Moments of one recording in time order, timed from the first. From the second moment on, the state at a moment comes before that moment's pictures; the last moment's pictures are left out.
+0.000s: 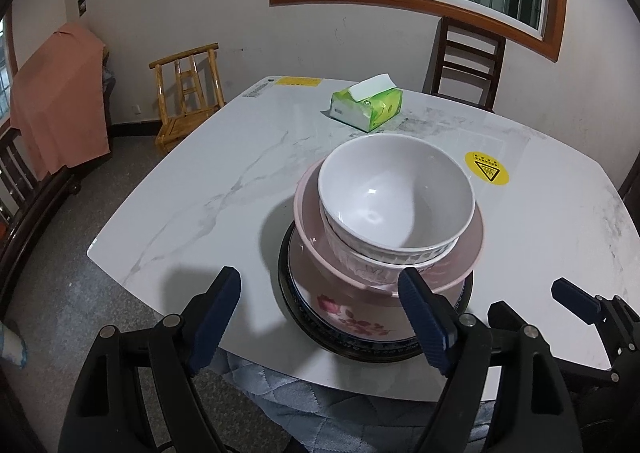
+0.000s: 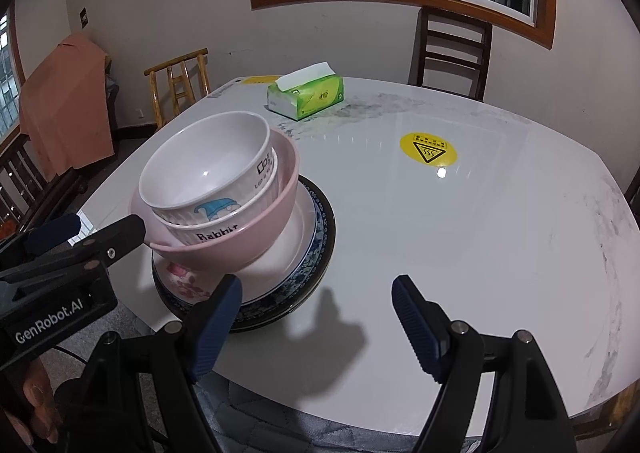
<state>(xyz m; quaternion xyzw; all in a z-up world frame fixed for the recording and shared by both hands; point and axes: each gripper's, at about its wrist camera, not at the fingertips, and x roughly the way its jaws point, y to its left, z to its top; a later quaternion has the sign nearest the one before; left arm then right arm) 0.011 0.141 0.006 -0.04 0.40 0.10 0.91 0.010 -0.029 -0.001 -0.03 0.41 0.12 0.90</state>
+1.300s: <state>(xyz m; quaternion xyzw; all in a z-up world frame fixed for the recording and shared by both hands) 0.009 0.141 0.006 -0.05 0.41 0.10 0.91 0.006 -0.026 -0.005 -0.04 0.42 0.14 0.90</state>
